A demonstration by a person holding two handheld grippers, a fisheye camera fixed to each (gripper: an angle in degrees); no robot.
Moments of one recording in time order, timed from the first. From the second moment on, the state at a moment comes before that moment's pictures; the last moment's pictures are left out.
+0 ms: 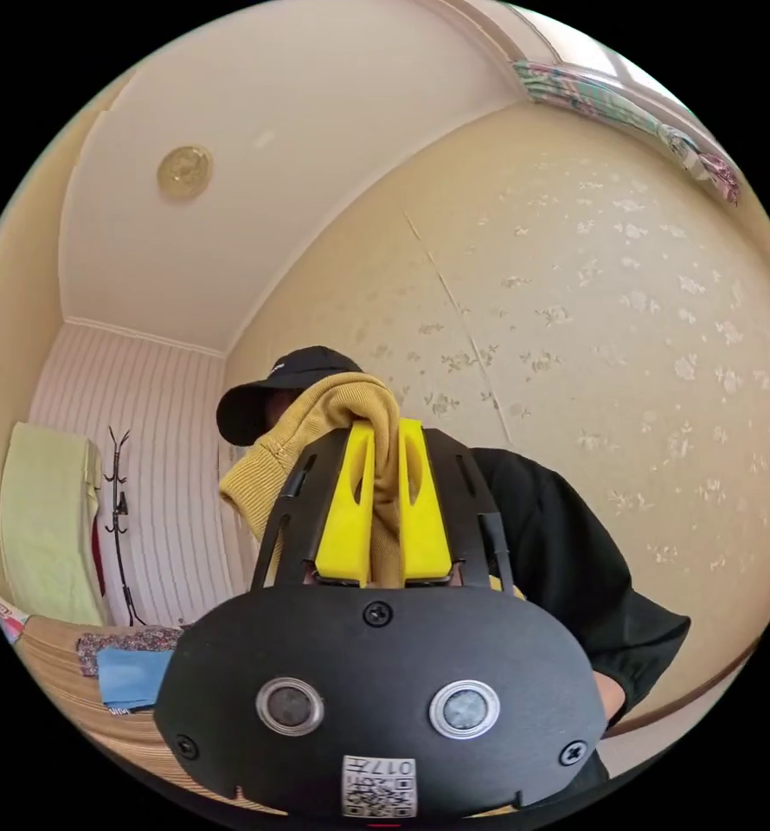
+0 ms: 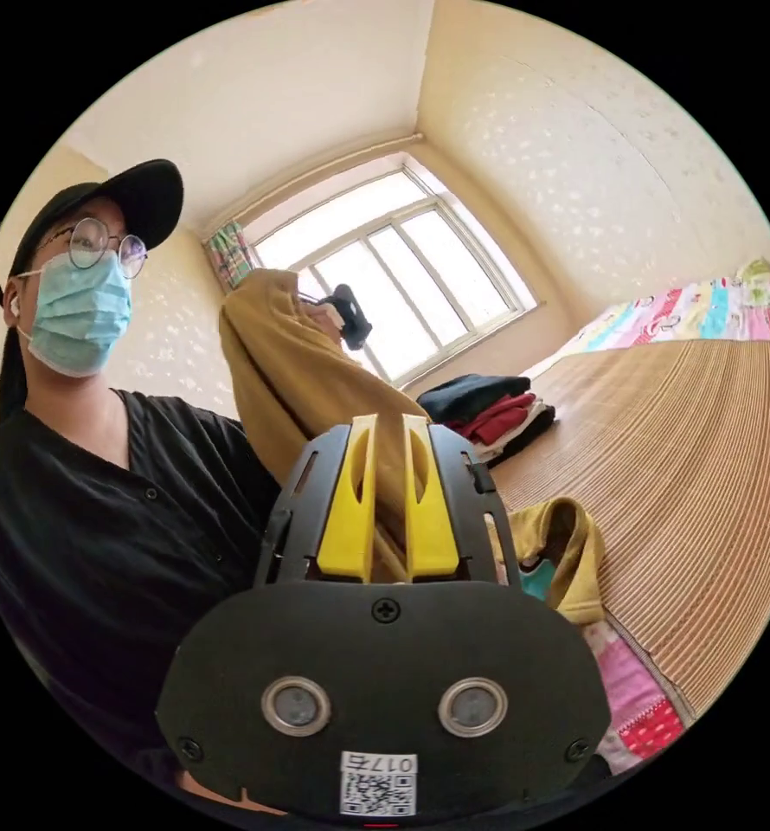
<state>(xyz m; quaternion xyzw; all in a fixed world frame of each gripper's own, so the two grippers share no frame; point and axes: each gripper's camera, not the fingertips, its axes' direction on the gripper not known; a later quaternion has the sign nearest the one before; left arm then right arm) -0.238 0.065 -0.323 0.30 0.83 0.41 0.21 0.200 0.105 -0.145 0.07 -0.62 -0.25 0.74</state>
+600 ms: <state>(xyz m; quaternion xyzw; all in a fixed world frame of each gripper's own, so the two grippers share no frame) -0.299 0.126 -0.371 0.38 0.72 0.35 0.45 0.228 0.181 -0.393 0.47 -0.11 -0.12 0.87</state>
